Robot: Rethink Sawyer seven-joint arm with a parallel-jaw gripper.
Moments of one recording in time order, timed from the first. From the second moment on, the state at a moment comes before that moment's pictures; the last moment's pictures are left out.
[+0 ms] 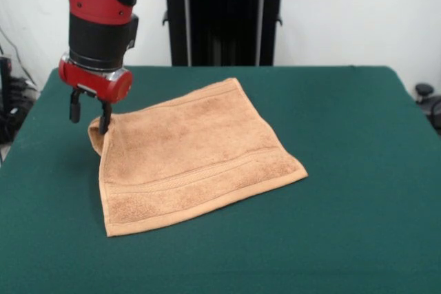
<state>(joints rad) -0.63 -0.58 0.19 1.64 -0.81 0.41 2.34</state>
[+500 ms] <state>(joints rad) -0.63 -0.58 0.19 1.64 -0.81 0.41 2.34</state>
